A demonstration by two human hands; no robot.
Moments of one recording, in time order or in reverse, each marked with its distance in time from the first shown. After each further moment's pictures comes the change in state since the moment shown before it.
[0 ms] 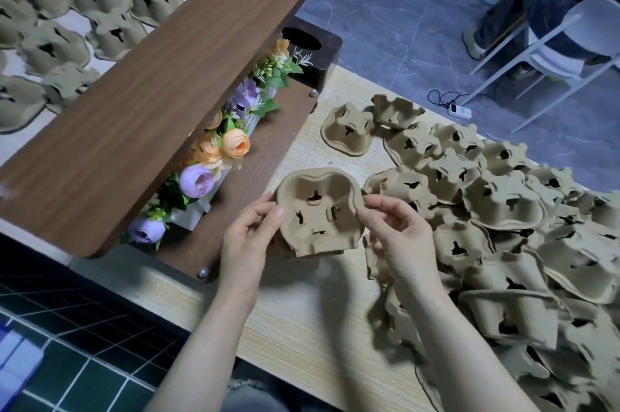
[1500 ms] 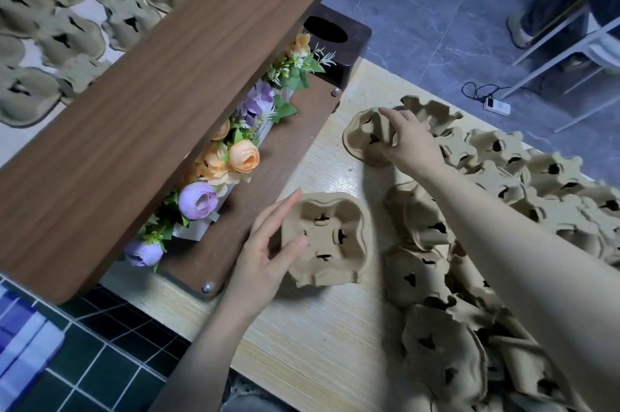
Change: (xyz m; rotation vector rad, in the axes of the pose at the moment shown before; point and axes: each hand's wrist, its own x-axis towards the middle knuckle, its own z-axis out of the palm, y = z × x) left_hand 0.021 -0.010 -0.011 0.361 -0.277 0.188; right_hand 0.213 -0.025 0.023 -1.206 -0.228 -0.475
